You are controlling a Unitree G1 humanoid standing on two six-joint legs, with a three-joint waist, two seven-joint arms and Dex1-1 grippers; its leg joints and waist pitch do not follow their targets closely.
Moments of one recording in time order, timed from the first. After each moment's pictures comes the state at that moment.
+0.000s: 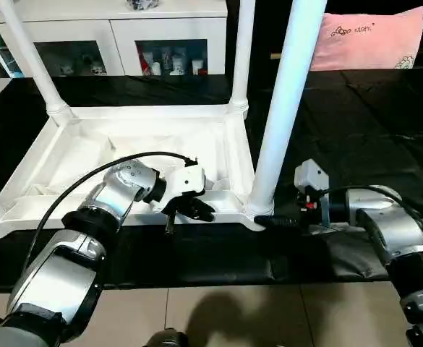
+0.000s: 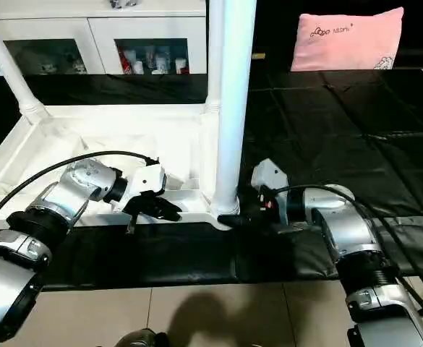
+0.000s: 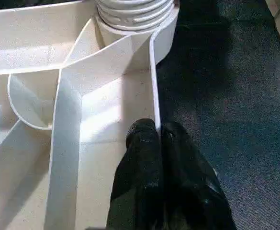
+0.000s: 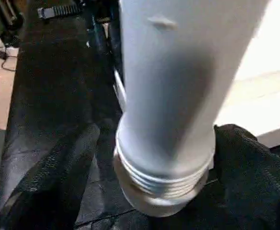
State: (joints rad) left arm -0.82 0.34 -0.34 0.89 0.13 -0.13 -1.35; right arm -0.51 -0.48 0.16 0.52 0.18 0.09 1.24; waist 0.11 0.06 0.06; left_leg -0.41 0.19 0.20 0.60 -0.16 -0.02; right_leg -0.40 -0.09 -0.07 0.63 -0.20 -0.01
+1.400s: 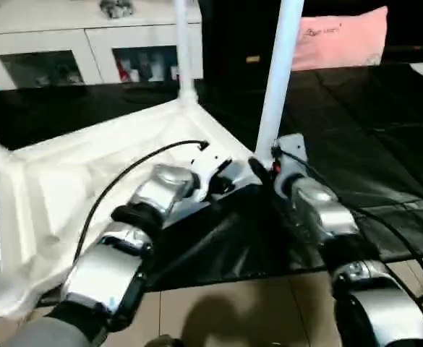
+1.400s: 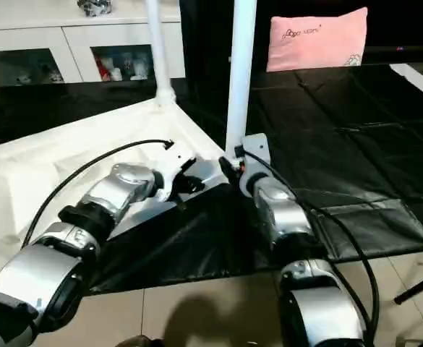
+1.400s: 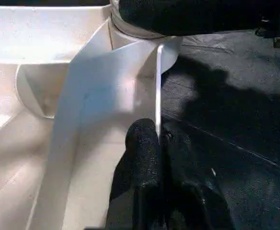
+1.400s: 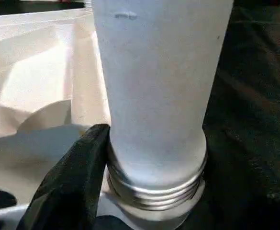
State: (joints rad) left arm -0.93 0.07 -0.17 1.04 0.10 0.22 -0.75; right arm -0.69 -0.09 -0.04 0.81 0.08 0.15 0.26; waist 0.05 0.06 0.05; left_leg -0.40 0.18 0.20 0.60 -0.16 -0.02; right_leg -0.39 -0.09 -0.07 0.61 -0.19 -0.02
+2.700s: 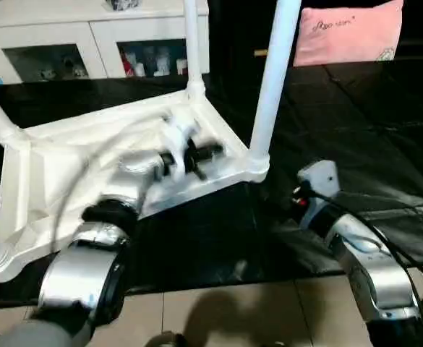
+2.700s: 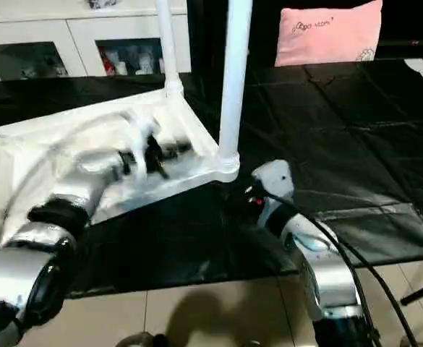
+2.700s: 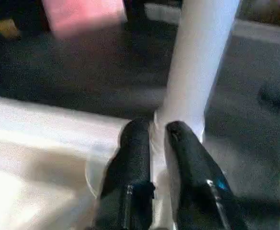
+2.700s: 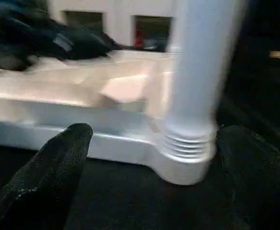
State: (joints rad) left arm -0.82 0.18 0.05 0.82 -0.16 0.05 -0.86; right arm -0.16 -0.23 0.00 -0.06 0.18 0.25 0.47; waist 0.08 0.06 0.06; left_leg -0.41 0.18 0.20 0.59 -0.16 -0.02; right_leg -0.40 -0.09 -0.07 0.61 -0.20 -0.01
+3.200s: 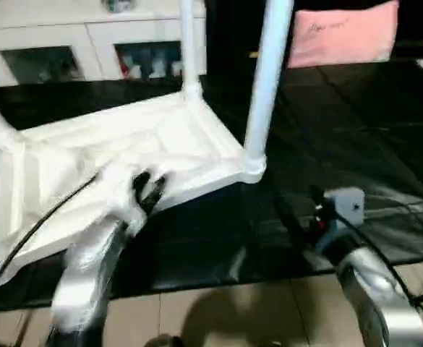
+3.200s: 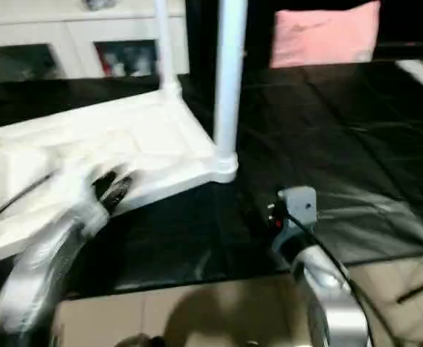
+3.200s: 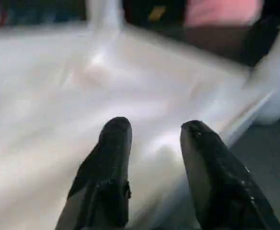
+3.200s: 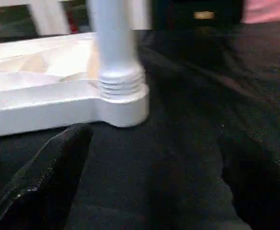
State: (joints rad) left arm -0.05 0.10 0.18 0.01 -0.10 0.21 -0.44; right arm 0.08 -0.14 -0.06 -0.22 0.20 0.30 0.31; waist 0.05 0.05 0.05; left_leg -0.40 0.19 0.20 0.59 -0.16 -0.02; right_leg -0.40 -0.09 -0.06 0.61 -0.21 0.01
